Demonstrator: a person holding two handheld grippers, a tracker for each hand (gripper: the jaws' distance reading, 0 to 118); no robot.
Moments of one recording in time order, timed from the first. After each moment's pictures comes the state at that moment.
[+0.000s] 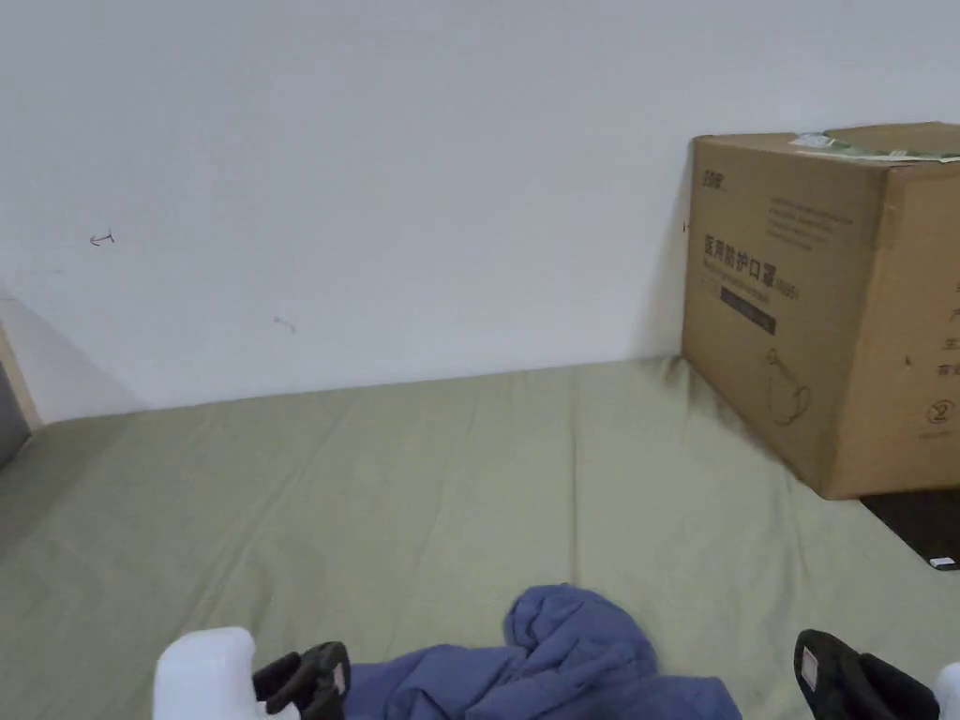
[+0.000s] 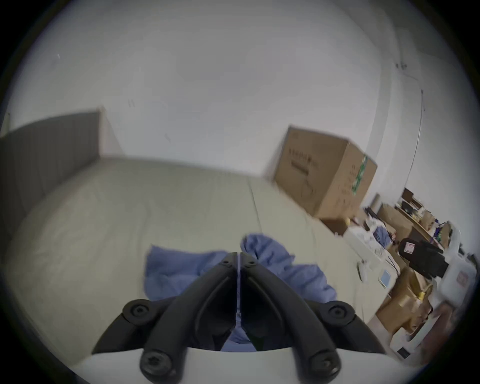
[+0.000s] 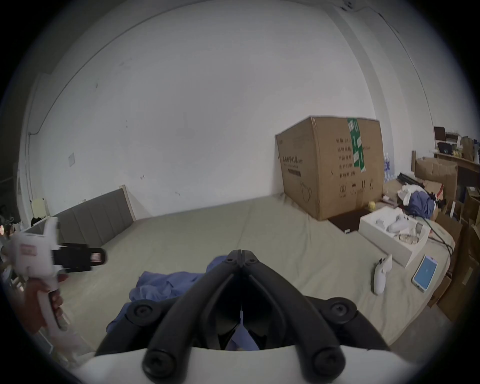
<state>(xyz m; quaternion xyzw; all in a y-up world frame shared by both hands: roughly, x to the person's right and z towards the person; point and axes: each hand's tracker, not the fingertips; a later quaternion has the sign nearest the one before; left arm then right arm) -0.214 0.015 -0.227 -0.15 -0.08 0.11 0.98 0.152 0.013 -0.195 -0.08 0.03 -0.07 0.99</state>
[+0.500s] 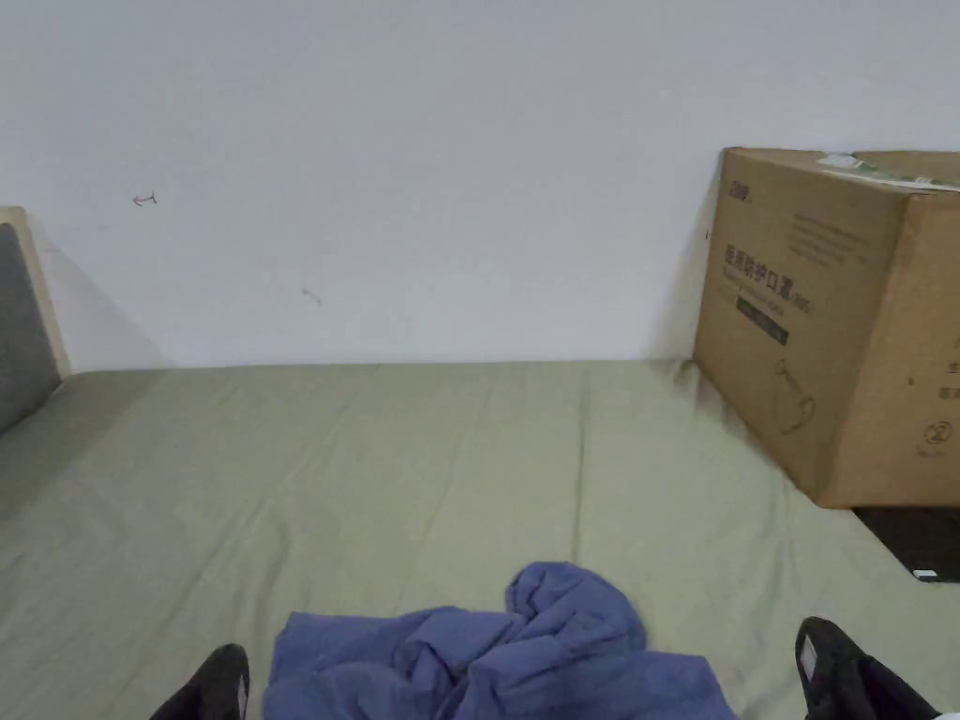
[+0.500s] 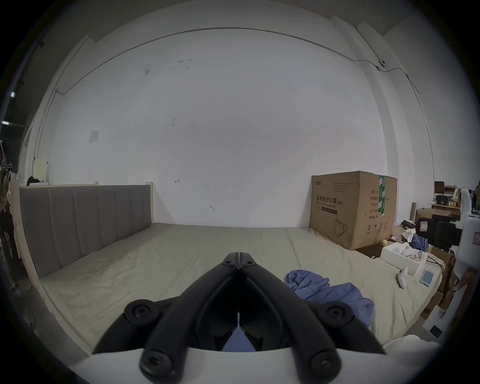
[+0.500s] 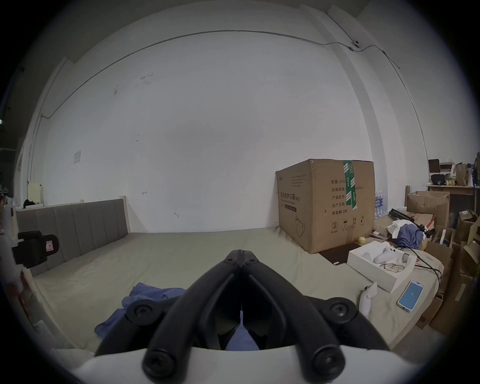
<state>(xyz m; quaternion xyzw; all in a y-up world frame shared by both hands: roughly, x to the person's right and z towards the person) -0.208 0.004 -0.126 -0.02 0.04 0.03 1.00 0.133 0.007 -0.153 0.00 0.01 -0.02 1.00</state>
